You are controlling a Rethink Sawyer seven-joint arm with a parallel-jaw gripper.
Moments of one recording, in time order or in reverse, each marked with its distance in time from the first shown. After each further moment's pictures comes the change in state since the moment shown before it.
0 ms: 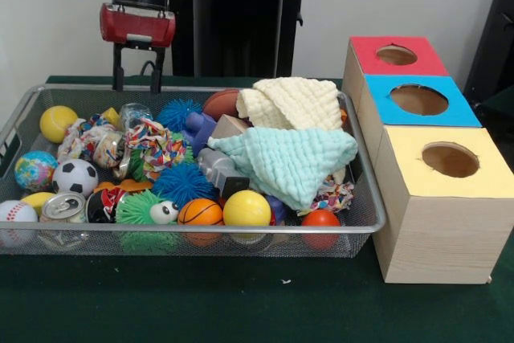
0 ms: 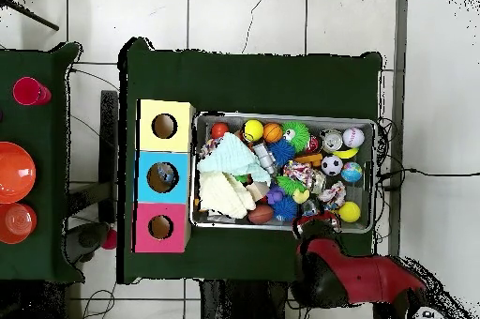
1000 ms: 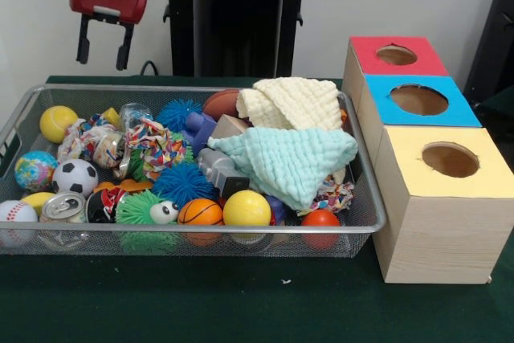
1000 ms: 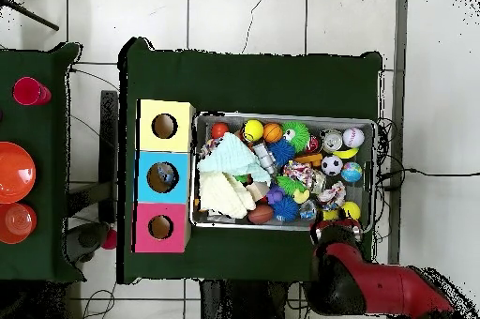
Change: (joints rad) arm -0.048 -0.120 0.010 0.018 0.035 0.139 0.000
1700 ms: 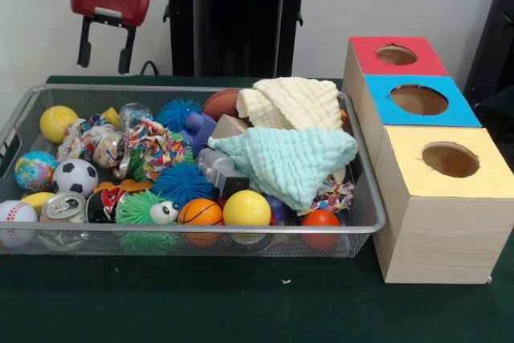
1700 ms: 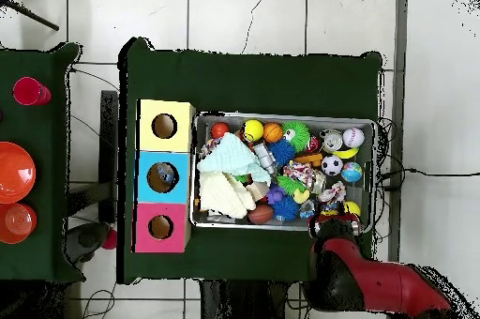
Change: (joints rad) arm 0.008 0.001 0.002 0.000 0.059 -0.040 0.000
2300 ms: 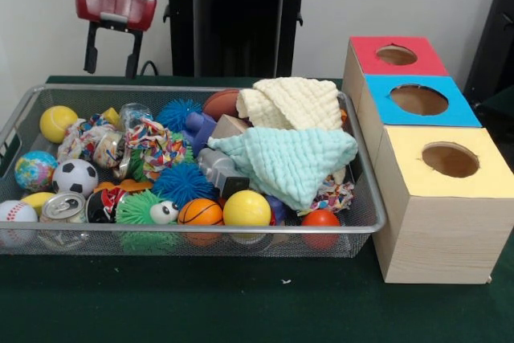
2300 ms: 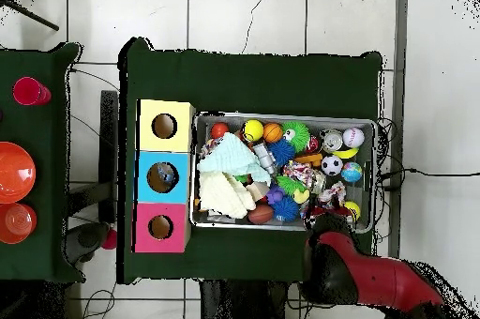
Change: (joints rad) arm 0.019 0.023 0.001 0.000 0.074 -0.028 0.000
